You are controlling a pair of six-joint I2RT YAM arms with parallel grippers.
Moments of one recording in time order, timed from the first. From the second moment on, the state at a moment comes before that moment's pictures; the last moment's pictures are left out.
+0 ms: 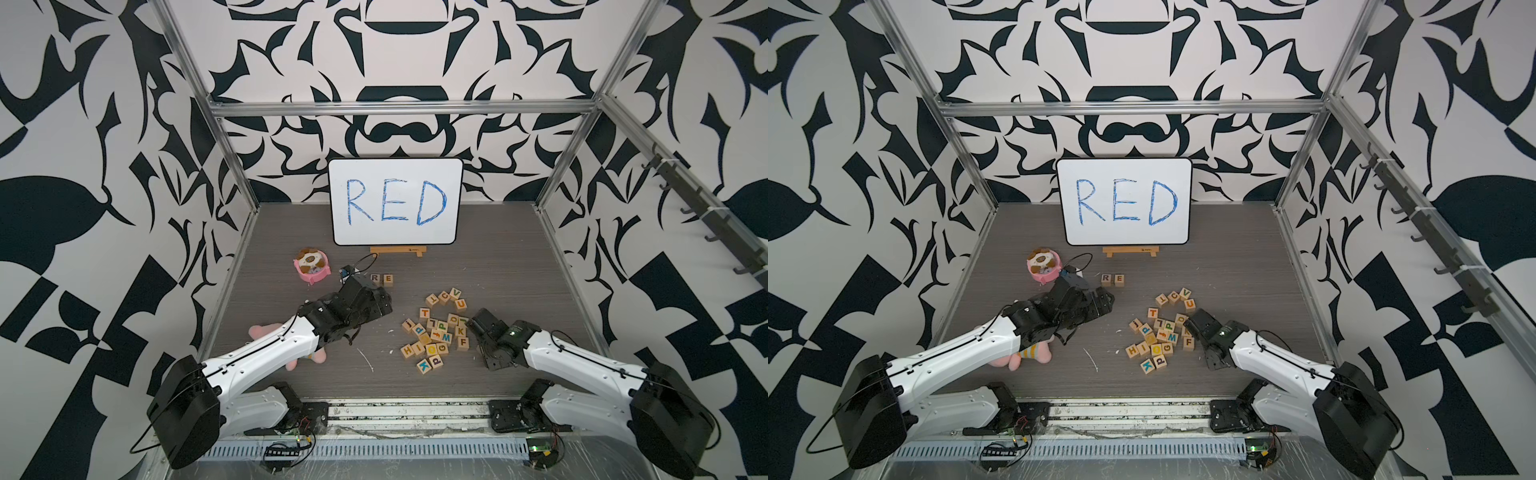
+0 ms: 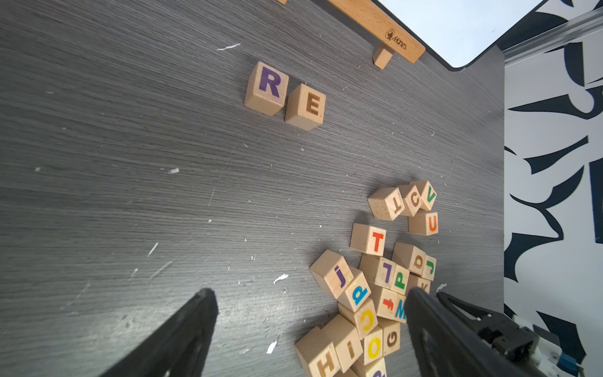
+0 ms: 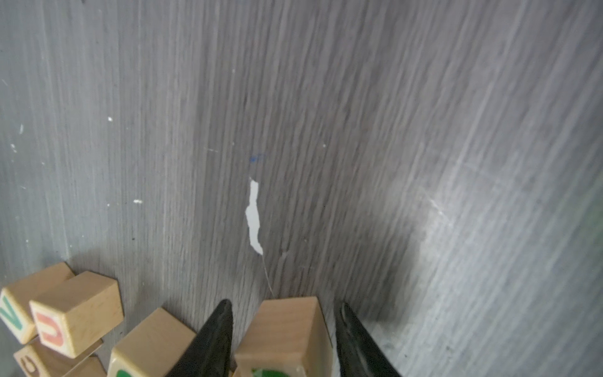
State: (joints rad) left arm -0.82 1.18 0.76 -0.40 -0.12 -1.02; right arm 0.68 1.10 0.46 -0.73 0.30 2.04
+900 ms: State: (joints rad) left arm -0.82 1.18 0.76 -0.40 -0.12 -1.02; right arm 0.68 1.13 0.51 -0.75 0.32 1.82
